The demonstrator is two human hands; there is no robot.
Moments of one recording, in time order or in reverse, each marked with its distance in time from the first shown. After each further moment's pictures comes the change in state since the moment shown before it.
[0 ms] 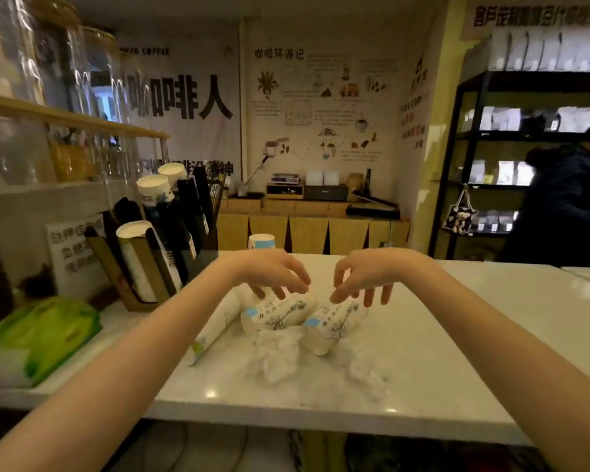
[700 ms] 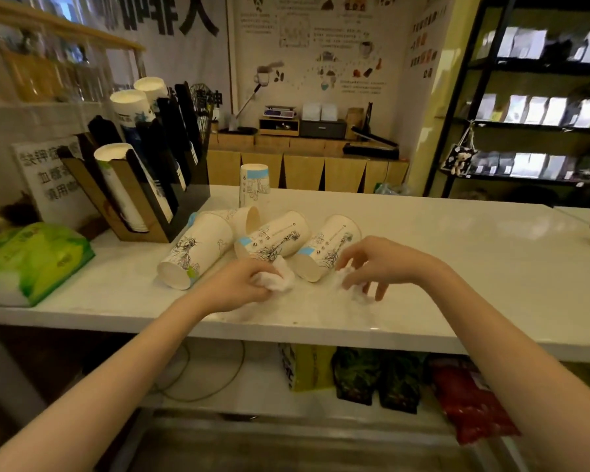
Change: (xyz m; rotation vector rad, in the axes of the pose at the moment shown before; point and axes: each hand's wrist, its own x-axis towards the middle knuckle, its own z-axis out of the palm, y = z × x) left_hand -0.019 -0.077 0.107 -0.139 0.281 0.185; right_hand -0.016 0.040 0.082 0.307 0.067 -0.095
